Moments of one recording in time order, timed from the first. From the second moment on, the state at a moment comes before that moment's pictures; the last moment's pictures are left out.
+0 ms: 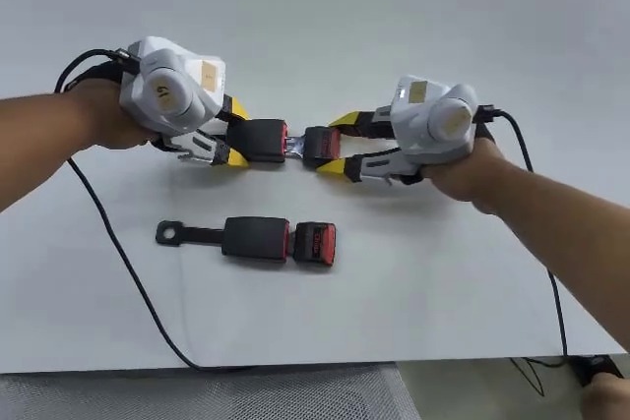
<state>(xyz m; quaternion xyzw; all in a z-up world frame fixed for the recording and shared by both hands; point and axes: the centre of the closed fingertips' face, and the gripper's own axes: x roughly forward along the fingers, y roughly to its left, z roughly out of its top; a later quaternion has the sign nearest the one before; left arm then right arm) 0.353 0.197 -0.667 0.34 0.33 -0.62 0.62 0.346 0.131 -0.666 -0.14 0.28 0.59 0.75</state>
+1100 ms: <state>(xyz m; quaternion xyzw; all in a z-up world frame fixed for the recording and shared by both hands) 0.351 0.199 -0.670 0.36 0.34 -0.63 0.60 0.343 0.140 -0.666 -0.15 0.30 0.56 0.76</state>
